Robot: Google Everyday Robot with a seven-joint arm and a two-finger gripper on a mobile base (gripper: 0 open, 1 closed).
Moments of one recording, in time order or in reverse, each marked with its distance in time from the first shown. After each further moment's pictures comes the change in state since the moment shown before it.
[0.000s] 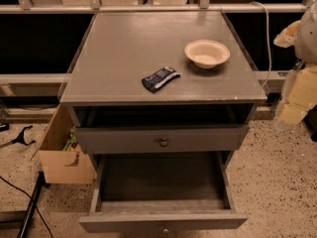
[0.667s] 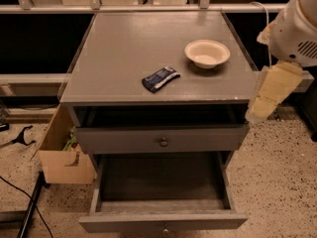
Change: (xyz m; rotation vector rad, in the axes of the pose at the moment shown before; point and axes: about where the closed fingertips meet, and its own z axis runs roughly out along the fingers) arm -0.029 -0.010 0.015 0.030 -0.029 0.043
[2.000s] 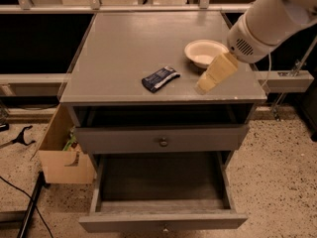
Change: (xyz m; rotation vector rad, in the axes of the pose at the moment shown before) arm -0.051 -0.064 0.080 0.077 -0.132 0.381
